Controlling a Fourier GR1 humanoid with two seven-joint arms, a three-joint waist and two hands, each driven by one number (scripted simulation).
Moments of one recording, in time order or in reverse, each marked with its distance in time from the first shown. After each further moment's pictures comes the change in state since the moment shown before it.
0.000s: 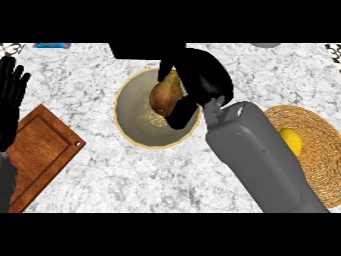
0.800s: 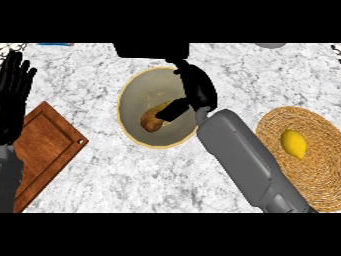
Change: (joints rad) left arm -0.044 -0.009 -0.011 0.032 -0.011 0.000 -0.005; right arm 0.014 0.042 0.028 0.437 -0.198 -0.505 -0.231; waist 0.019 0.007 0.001
